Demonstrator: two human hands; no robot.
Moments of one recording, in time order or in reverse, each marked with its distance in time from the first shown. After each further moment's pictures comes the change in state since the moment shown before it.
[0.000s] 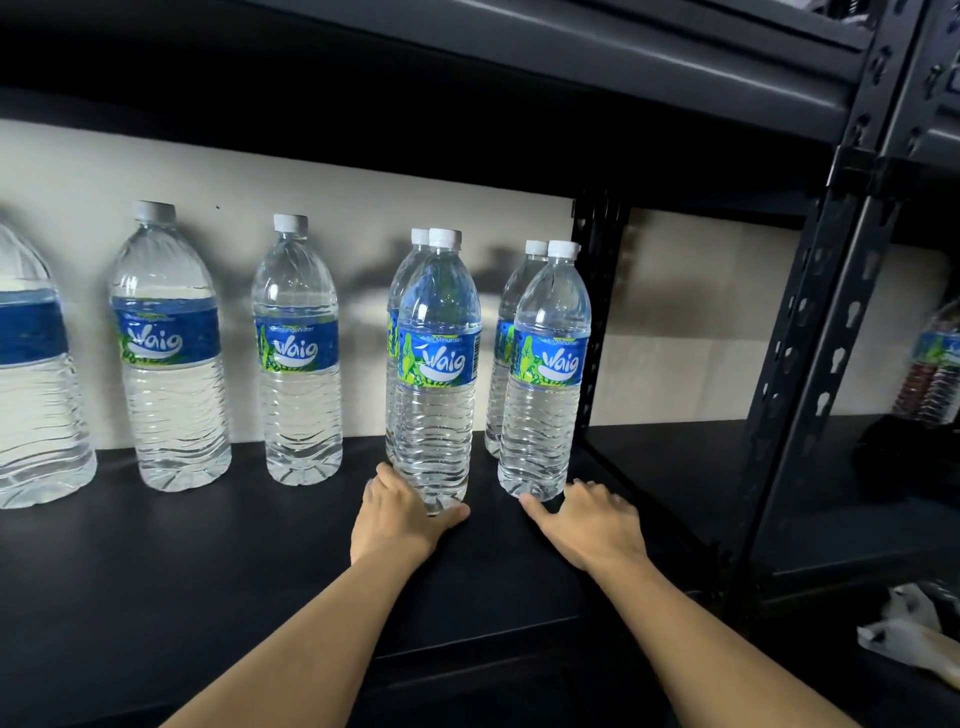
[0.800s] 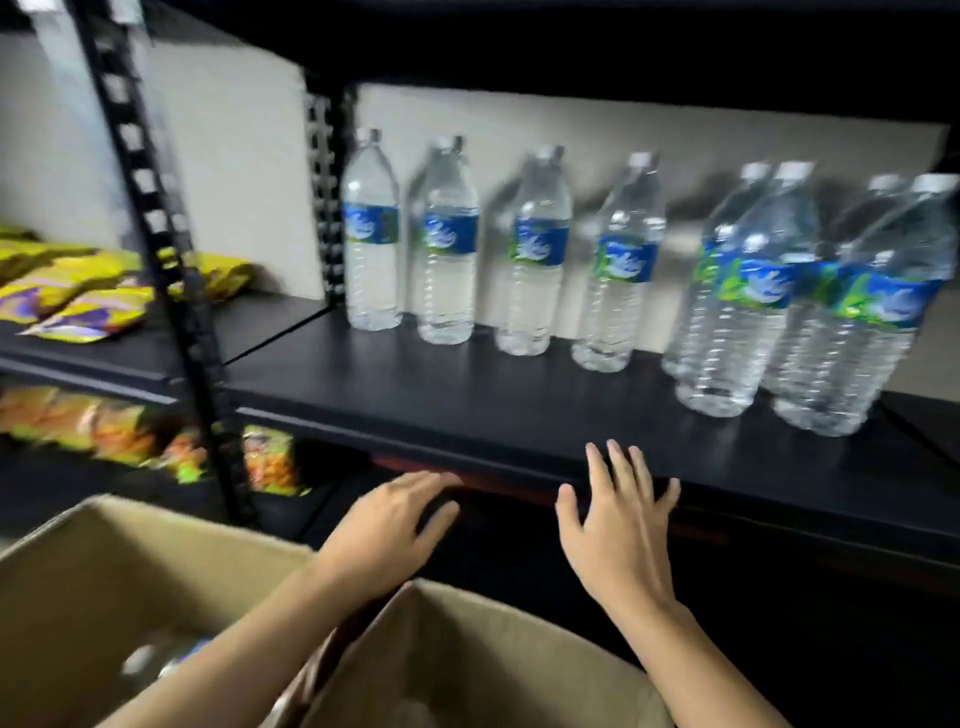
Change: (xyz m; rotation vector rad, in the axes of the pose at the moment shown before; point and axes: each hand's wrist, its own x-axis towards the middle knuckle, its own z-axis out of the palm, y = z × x) left_hand -0.238 -0.256 -0.187 0.271 0.143 0.258; right_hand -0.262 -0.194 0.024 0.306 0.168 -0.522
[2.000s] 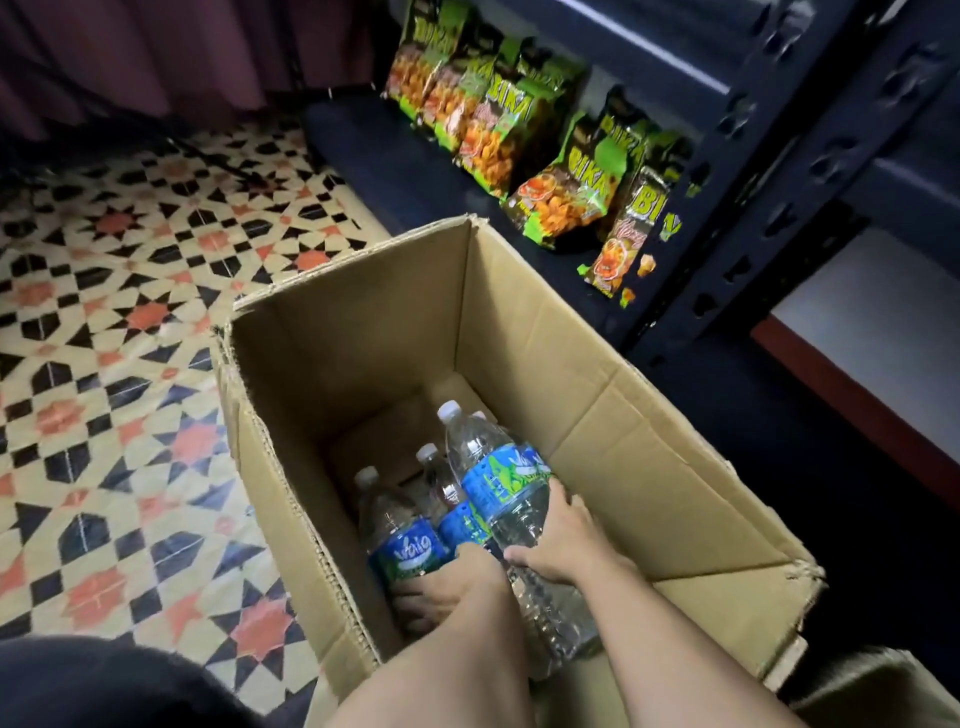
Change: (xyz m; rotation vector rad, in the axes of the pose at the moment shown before) left_hand -0.205 -0.264 0.205 -0.620 0.929 -2.475; right_hand -0.128 -0.288 0.354 -0.041 -1.320 -0.375
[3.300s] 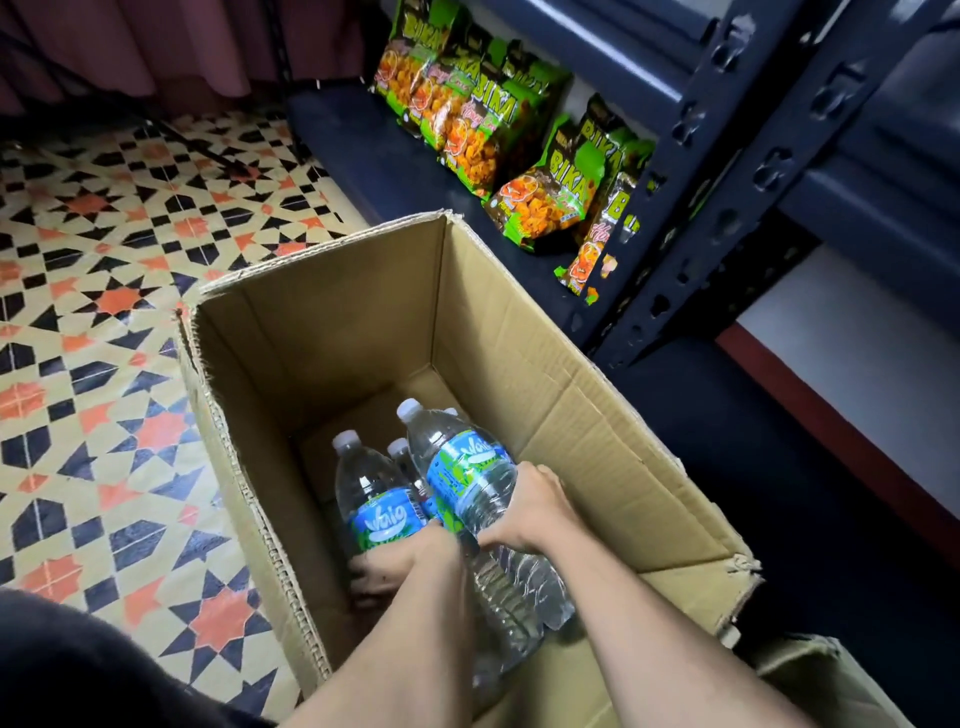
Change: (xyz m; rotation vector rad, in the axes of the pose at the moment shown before) left_hand 0.007 0.024 -0.008 -0.258 -0.102 -0.089; right_hand -0.004 -0.006 -0.023 0.043 0.130 -0.095
